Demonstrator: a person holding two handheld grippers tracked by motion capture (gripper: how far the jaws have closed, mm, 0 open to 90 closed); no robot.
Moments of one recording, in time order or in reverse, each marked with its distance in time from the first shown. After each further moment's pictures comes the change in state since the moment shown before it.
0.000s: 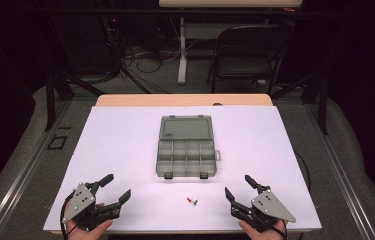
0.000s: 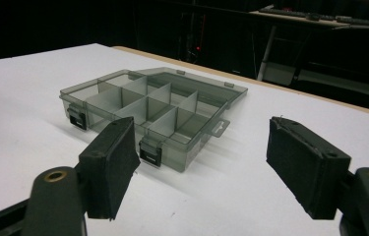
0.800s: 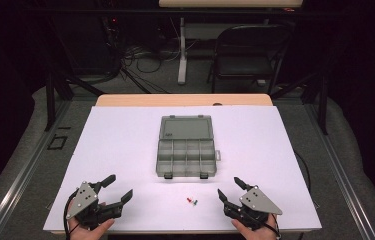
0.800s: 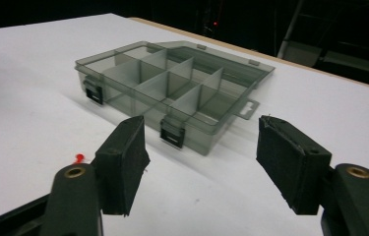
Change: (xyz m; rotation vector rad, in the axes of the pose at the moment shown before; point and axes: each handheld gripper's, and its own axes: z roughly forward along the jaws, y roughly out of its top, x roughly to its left) left arm 0.002 -0.004 0.005 0.035 -0.001 -0.027; right arm 0.014 -0.003 0.017 0.102 0.069 -0.029
